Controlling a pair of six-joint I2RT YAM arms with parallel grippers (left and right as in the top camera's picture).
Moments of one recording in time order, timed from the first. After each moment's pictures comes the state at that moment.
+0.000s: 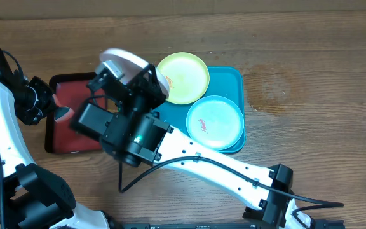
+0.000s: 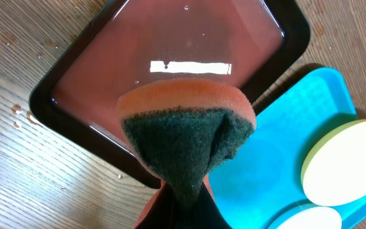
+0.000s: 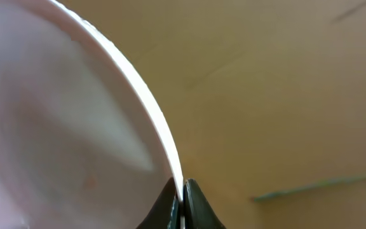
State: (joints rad) left arm 0.50 1.75 1.69 -1.34 0.21 -0.41; right arm 1.15 2.12 2.28 -1.17 1.21 0.09
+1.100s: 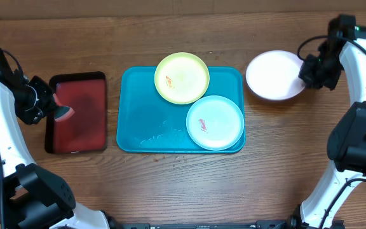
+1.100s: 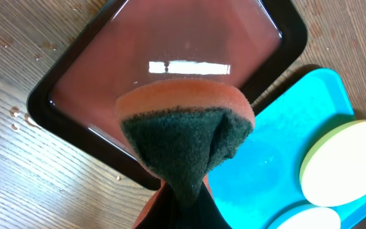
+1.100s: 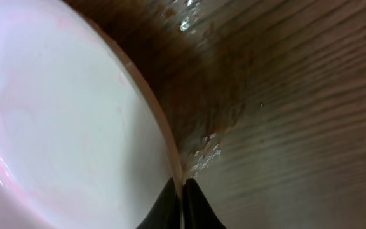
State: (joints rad) left arm 0.49 1.75 1.69 -1.34 0.21 -0.41; right arm -0.20 2.12 1.85 -1.25 -0.12 0.30
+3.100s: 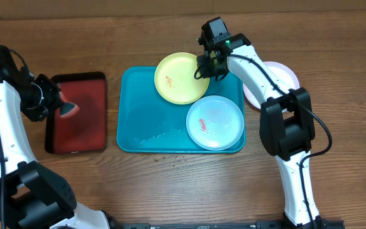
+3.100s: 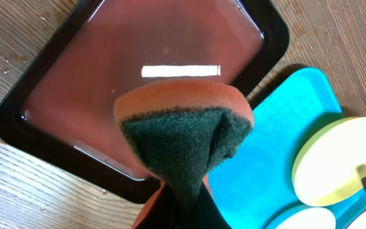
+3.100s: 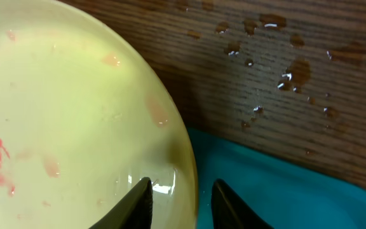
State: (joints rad) left arm 0.47 1.75 1.64 -1.26 0.24 -0.40; right arm 0.39 2.39 2.05 -0.85 -0.08 0.16
